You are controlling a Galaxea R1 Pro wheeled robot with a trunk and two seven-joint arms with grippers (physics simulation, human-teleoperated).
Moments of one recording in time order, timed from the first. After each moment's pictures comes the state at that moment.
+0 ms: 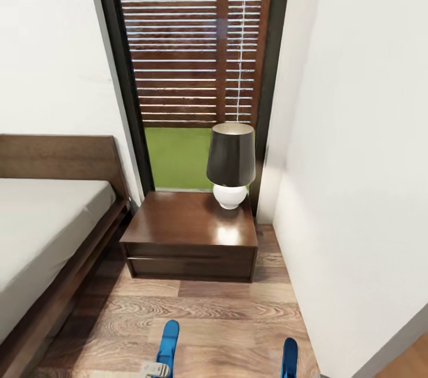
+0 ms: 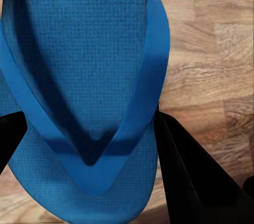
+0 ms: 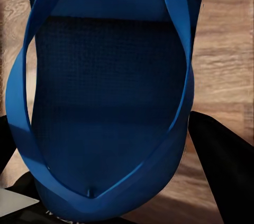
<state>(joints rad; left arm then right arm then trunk) -0.44 0.00 -0.02 -0.03 0.06 -0.15 -0.43 -0.35 -0.17 -0.11 -0.13 -0.19 0.04 0.73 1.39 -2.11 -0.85</state>
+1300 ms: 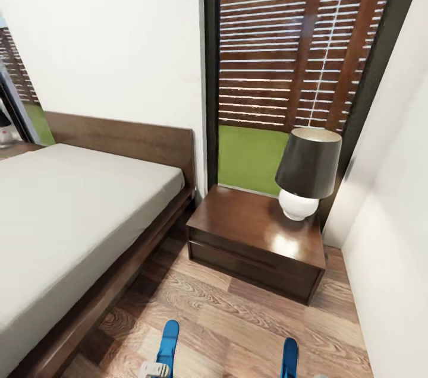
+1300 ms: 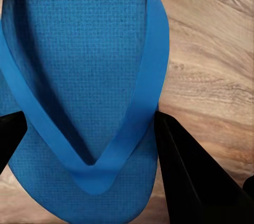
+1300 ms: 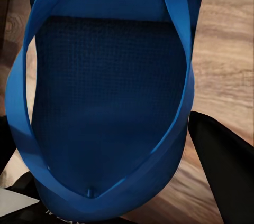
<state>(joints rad) -0.44 0.00 -0.02 -0.03 0.06 -0.15 -0.43 -0.35 -0.17 -0.11 -0.13 -0.19 0.04 0.73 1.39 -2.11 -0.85</state>
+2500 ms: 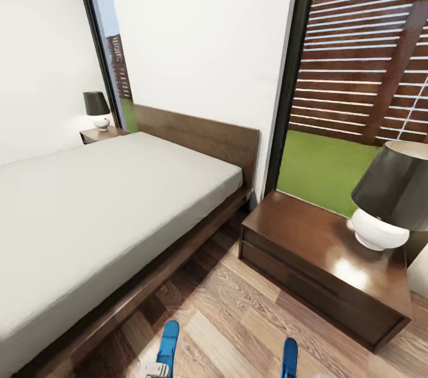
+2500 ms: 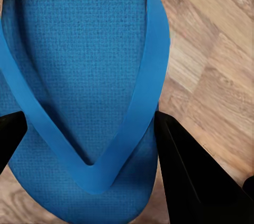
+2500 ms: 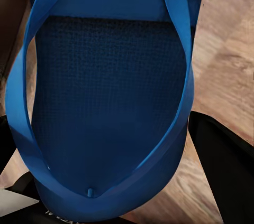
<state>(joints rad) -0.44 0.00 -0.02 -0.03 0.06 -0.15 -0.43 -0.35 -0.17 -0.11 -0.13 -0.19 0.04 0.73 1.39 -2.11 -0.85</state>
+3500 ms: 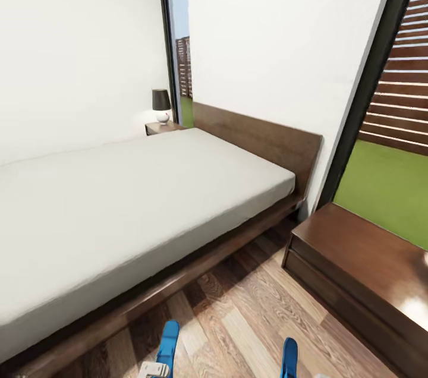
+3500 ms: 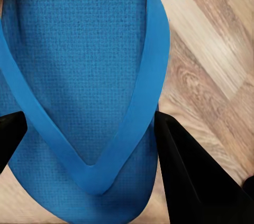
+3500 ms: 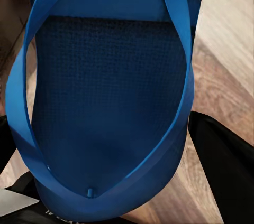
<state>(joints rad) -0.44 0.00 -0.02 -0.03 0.06 -0.15 -0.43 -0.35 -0.17 -0.11 -0.13 -0.19 0.04 0.73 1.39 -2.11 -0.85</state>
